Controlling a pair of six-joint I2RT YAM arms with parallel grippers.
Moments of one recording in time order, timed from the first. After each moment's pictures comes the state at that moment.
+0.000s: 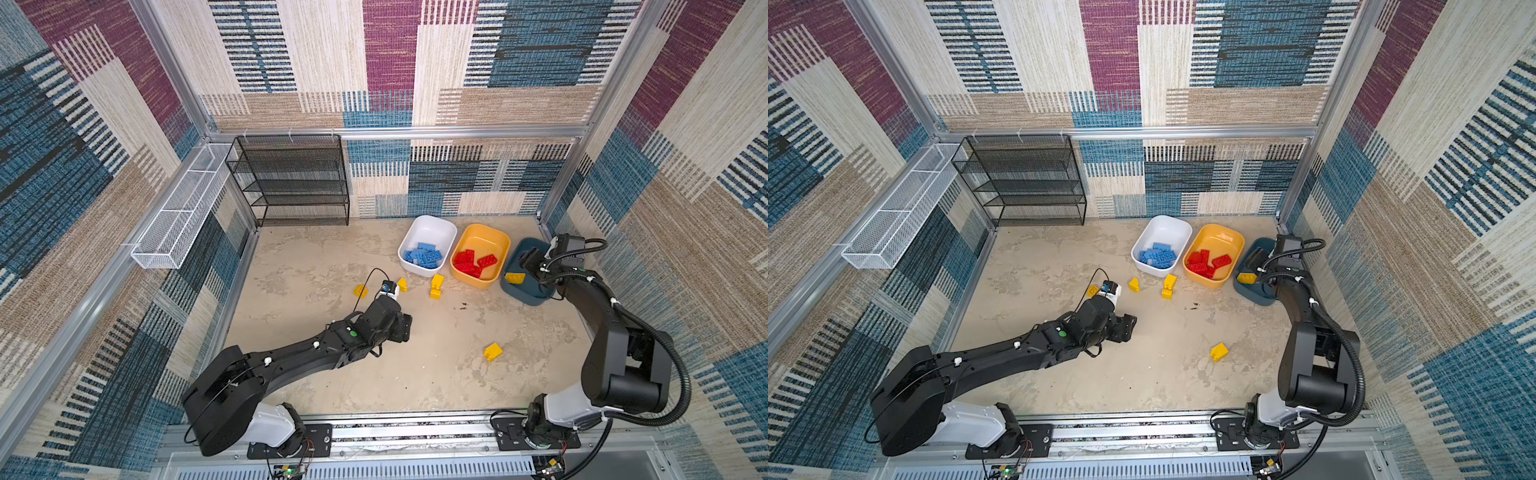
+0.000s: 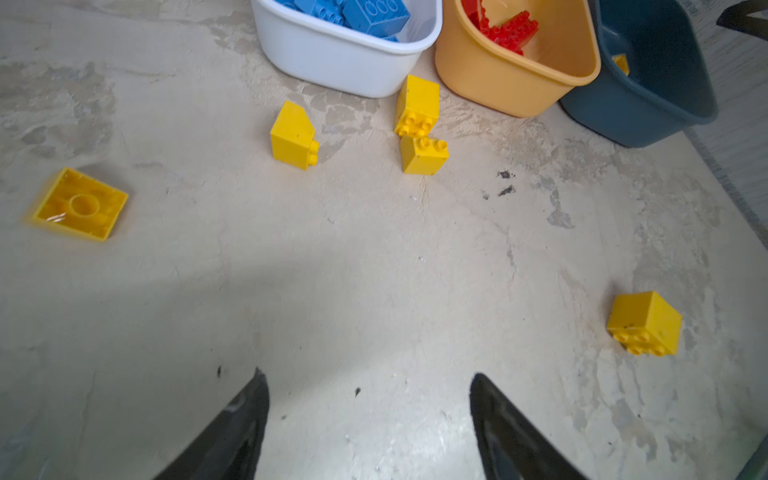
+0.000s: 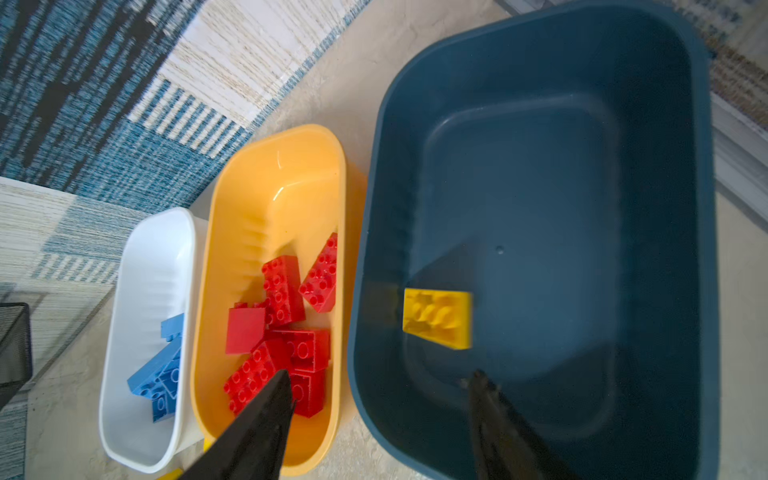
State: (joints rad) left arm -0.88 1.45 0.83 -0.11 -0.19 -0.51; right arm -0.24 1.49 1.04 -0.27 -0.19 0.53
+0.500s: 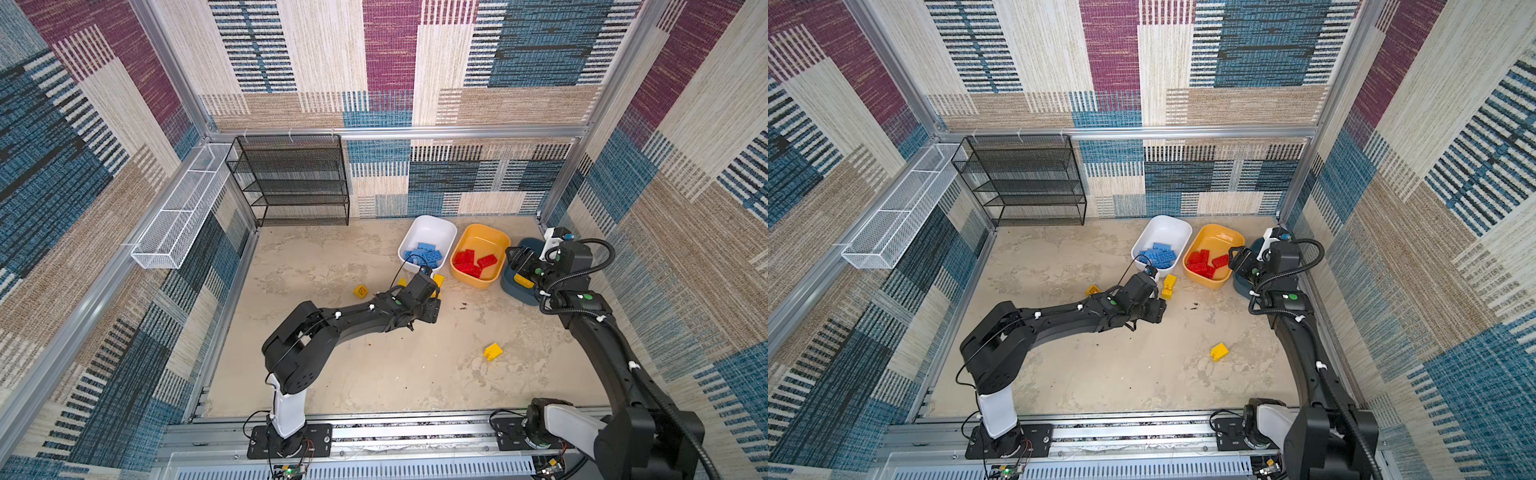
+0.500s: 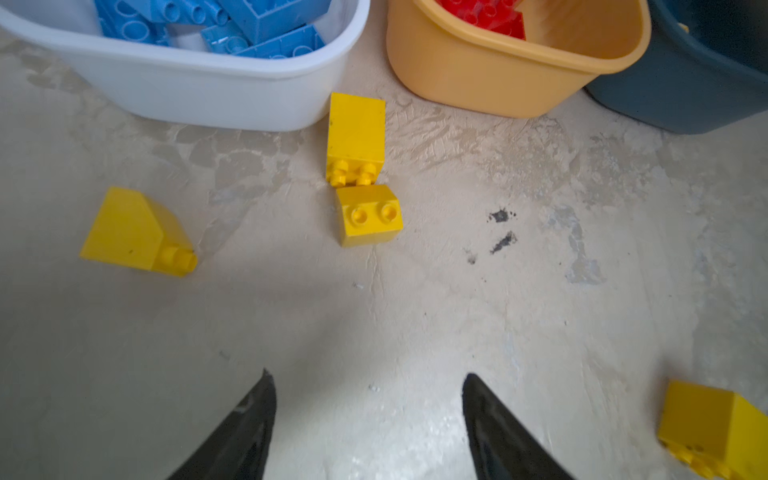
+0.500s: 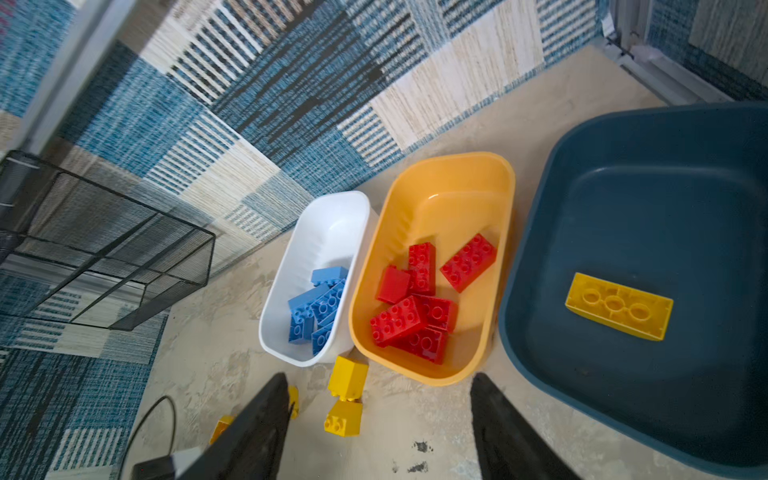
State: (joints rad) left arm -0.88 1.94 1.29 -0.18 -0.14 -0.41; right arm -0.08 1.09 0.88 -0.22 -0.27 0.53
